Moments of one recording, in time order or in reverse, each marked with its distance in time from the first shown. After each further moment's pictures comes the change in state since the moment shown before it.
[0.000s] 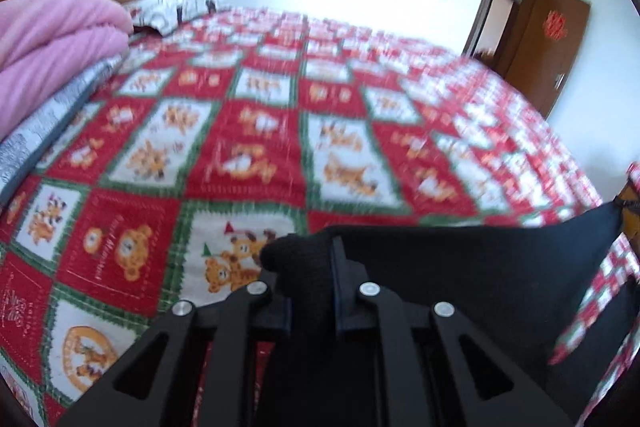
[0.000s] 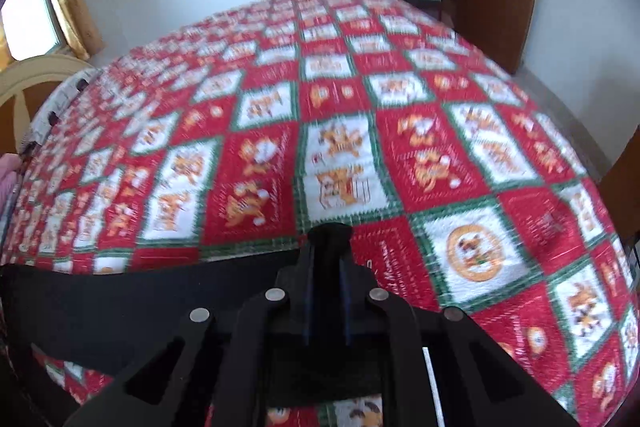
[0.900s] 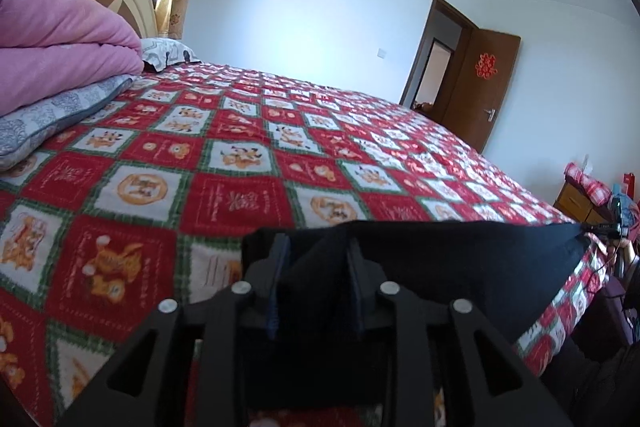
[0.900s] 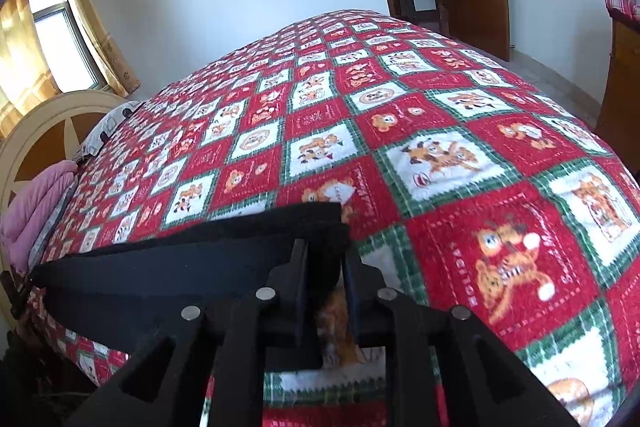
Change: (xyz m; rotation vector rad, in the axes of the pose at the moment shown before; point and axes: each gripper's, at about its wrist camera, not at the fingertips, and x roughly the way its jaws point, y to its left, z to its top) left arm -0.132 0.025 -0.151 0.060 -0.220 -0.196; right arm -0.152 -0.077 -0.213 0.108 -0.105 0.120
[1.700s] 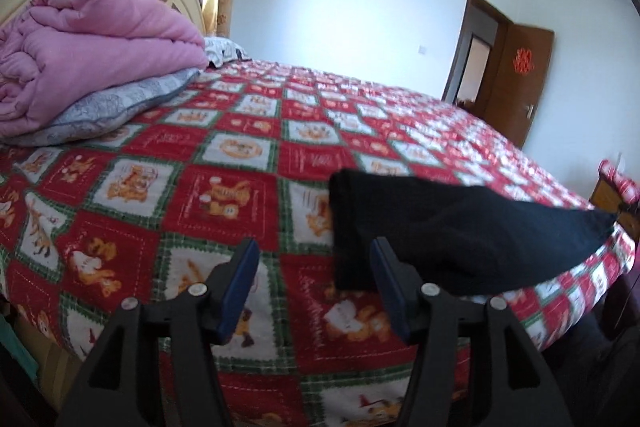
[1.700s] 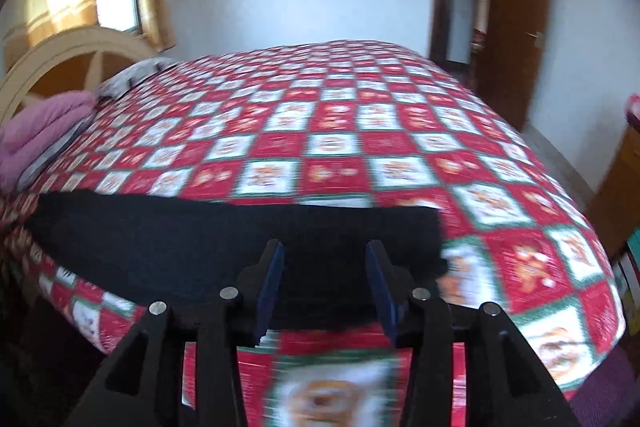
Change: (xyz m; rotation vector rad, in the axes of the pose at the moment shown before) left arm -0.073 0.018 -0.036 -0.022 -0.009 0.173; right arm -0.047 0.149 -0.033 -0.317 -0.047 -0.036
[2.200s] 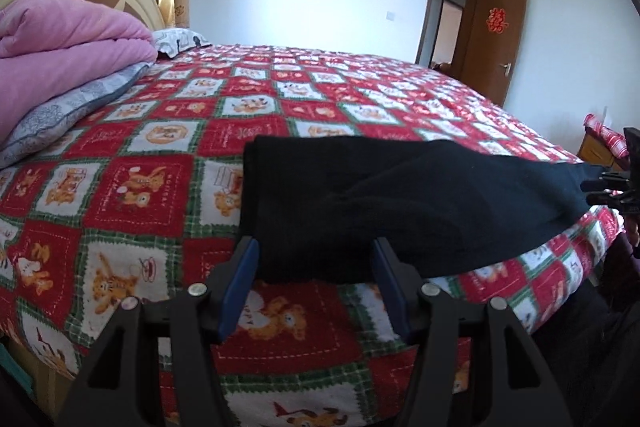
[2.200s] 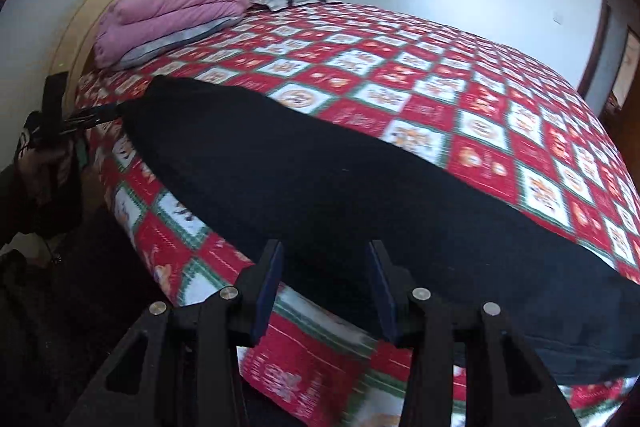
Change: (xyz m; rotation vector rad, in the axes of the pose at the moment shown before) left arm 0.033 -0.055 -0.015 0.117 0.111 -0.051; right arm 0.075 0.269 -0.039 -0.381 0.110 0.333
